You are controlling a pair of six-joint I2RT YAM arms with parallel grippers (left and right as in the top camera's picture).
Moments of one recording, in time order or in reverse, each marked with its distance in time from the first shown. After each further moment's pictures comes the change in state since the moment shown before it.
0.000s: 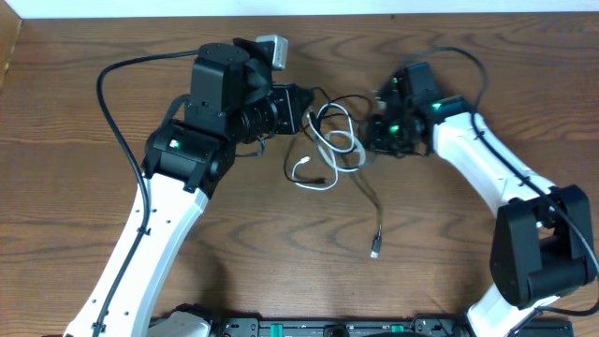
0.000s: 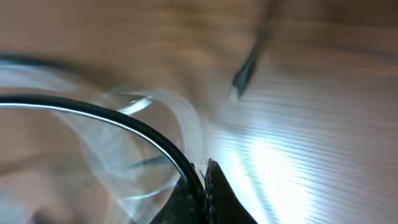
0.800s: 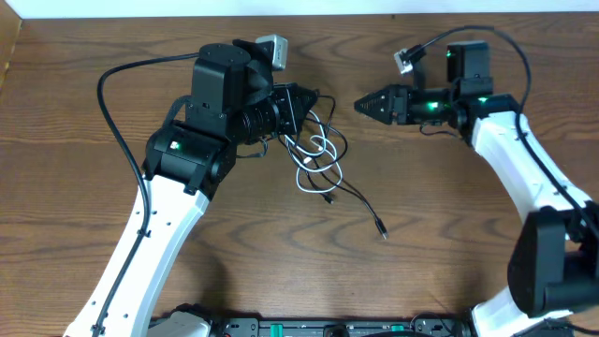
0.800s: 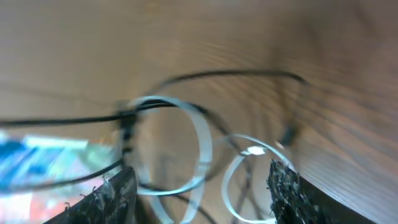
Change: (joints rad) left arm -0.016 -0.005 0.000 0.008 0.024 -0.059; right arm -0.151 -0.072 -0.012 0.315 -0.674 -0.164
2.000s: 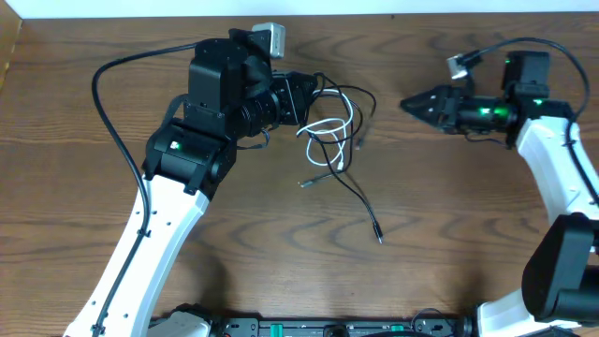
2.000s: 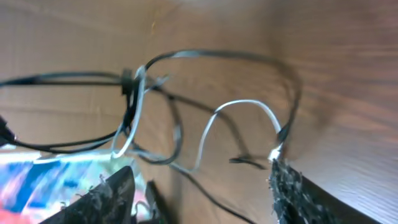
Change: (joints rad) left arm 0.001 0.000 0.000 0.105 -0.023 -0.052; right arm -0.196 -0.042 -0.023 -0.209 -0.082 -0.055
